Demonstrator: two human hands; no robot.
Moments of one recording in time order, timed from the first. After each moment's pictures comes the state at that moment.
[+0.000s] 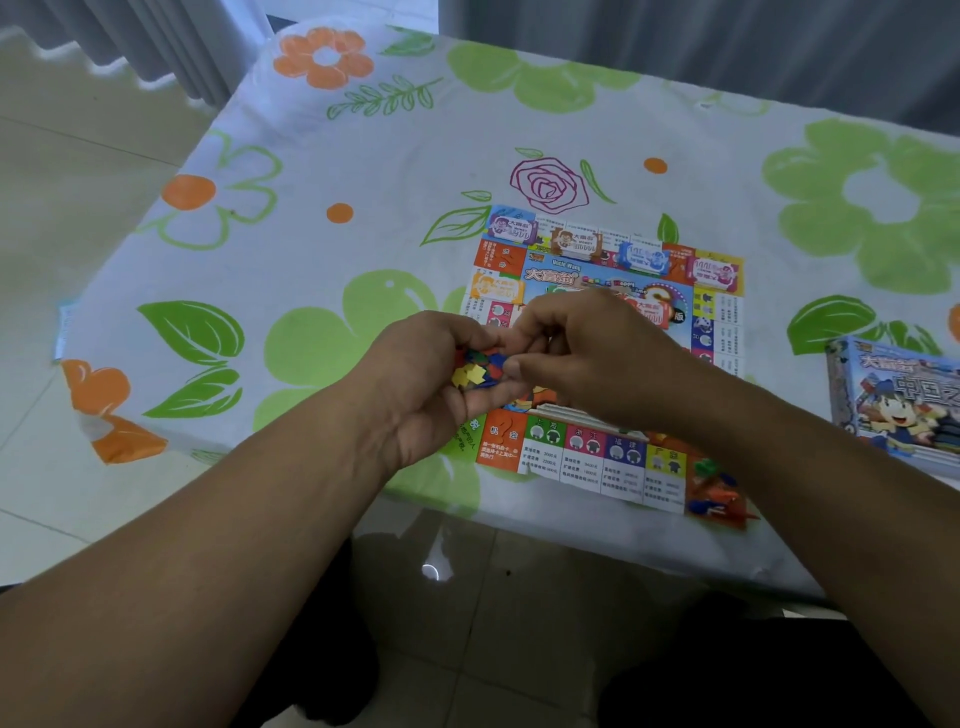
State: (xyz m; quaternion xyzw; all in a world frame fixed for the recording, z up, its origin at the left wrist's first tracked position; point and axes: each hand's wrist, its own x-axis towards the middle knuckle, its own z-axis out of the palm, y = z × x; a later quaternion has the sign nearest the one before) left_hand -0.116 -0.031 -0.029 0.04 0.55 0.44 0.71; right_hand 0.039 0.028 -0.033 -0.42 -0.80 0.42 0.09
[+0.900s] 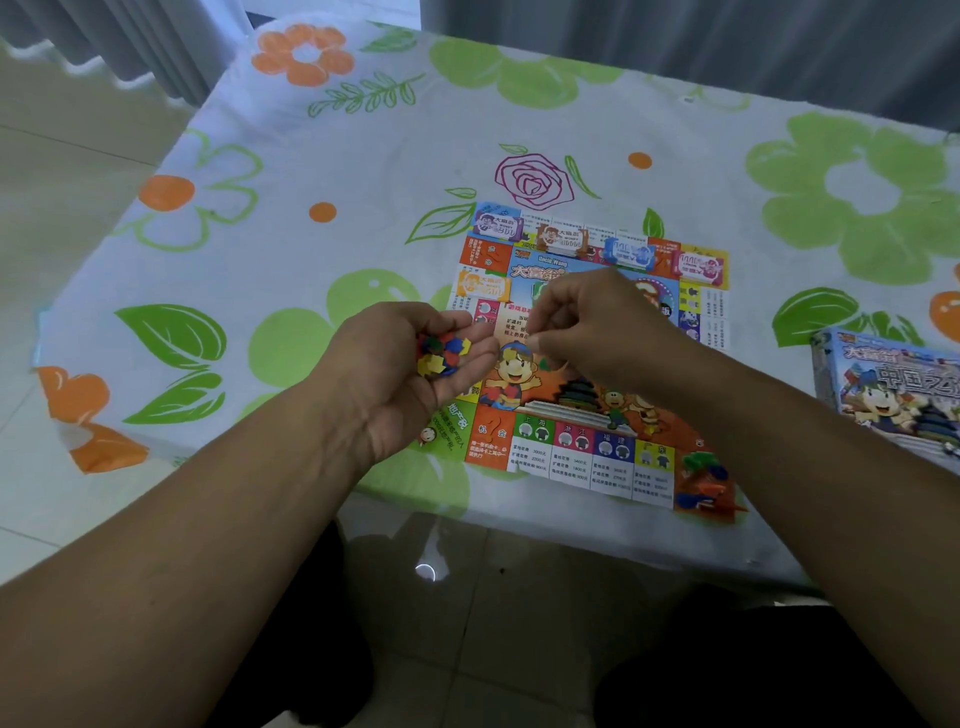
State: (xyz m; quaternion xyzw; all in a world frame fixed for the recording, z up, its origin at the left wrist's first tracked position) left_hand -0.124 -0.029 -0.027 0.00 0.56 0.49 0.67; right_hand 0.047 0.049 -0.044 -0.52 -0.73 0.44 0.08
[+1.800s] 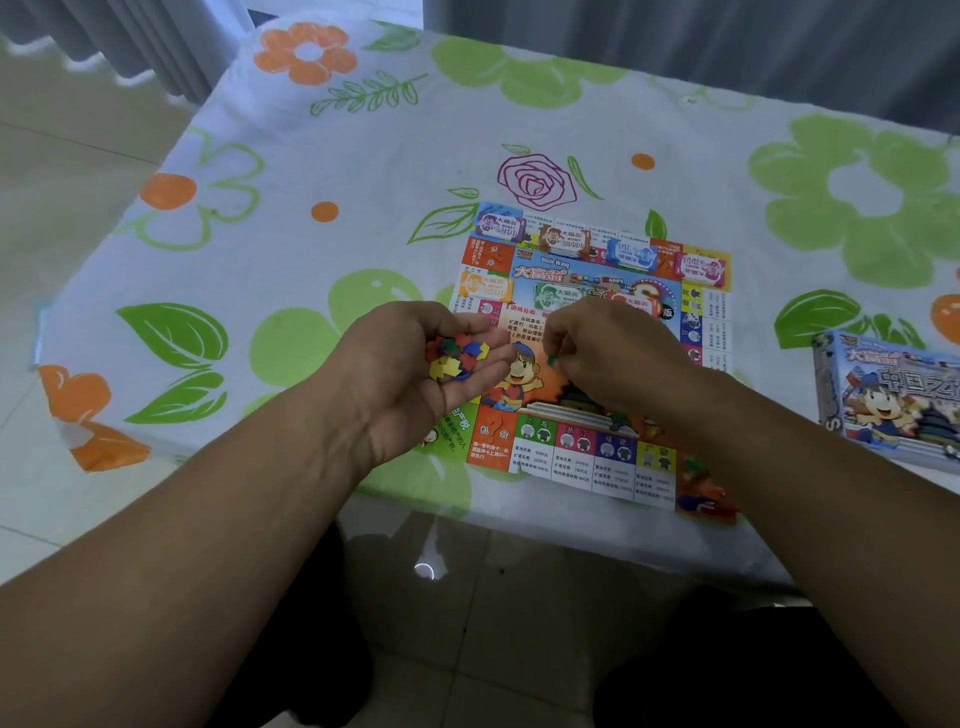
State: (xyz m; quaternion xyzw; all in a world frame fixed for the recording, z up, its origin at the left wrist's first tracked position) left_hand -0.122 -0.030 -0.025 0.03 0.55 0.46 0.69; right_hand 0.055 0.051 -0.069 -0.50 -0.84 0.20 -0.05
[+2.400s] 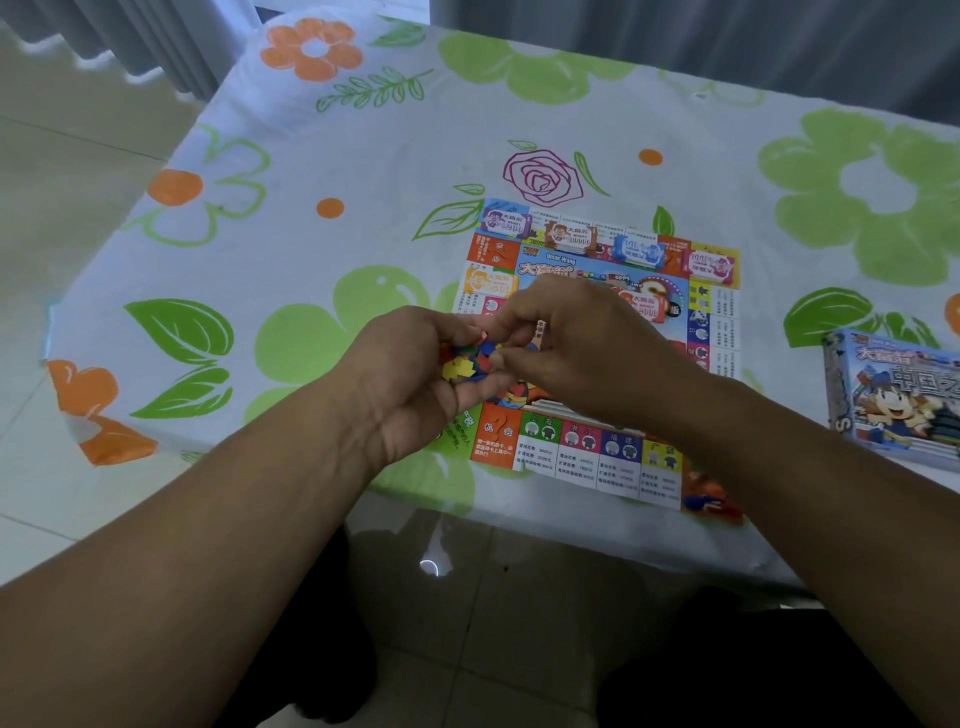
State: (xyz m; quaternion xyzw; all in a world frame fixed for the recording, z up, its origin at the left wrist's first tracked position) left_hand -0.120 -0.029 -0.033 0.02 0.54 0.46 0.71; right_hand 0.035 0.030 -0.041 -0.38 -0.86 0.32 0.13
